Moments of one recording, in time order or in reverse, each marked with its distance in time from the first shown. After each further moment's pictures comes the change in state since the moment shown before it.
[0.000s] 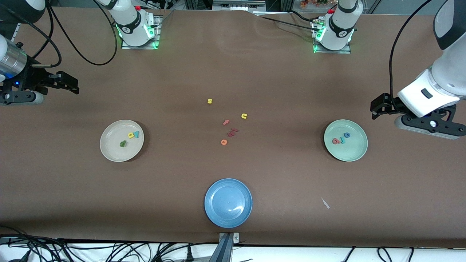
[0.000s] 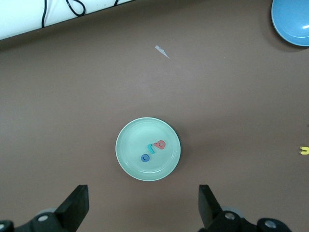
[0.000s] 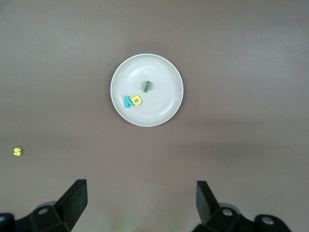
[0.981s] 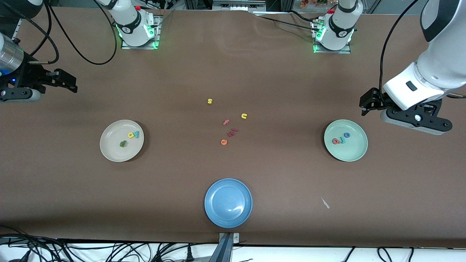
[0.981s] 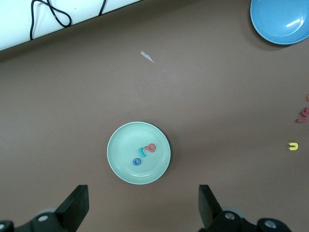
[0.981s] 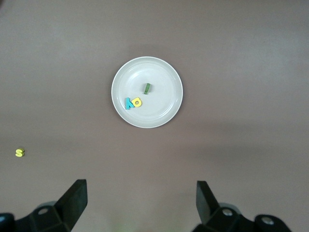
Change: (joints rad) left arm -0.047 -0.012 -0.014 0.000 0.000 0.004 -0.001; right arm 0.000 -0.014 0.000 0.000 0.000 0.002 0.000
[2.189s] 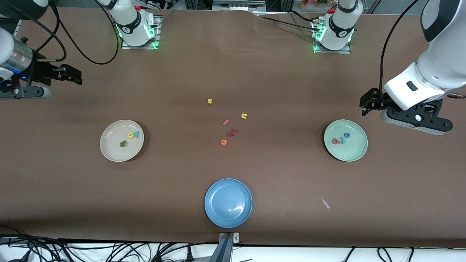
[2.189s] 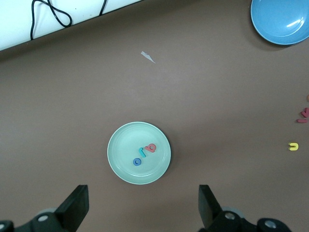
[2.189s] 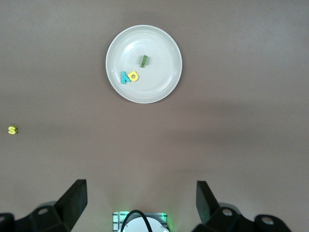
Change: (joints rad) left arm 0.002 0.000 0.000 0.000 0.000 0.000 0.000; right arm -0.001 -0.003 -0.001 -0.004 -0.016 -0.102 0.004
